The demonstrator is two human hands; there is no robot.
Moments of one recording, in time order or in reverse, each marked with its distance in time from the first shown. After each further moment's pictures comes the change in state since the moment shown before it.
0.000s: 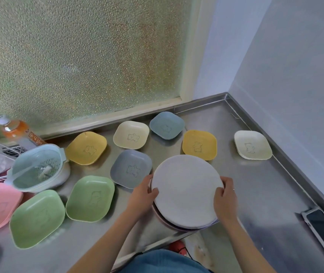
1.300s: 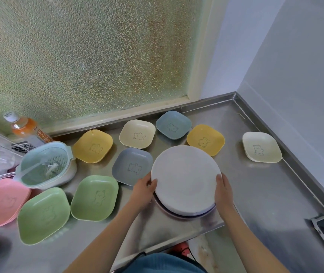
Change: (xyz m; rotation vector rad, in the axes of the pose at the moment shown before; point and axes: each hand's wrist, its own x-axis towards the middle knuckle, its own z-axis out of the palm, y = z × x) left_hand 0.017 -0.004 -0.014 -0.135 -0.011 0.004; right_hand 0.021 -0.016 0.028 0.327 -0.133 0.181
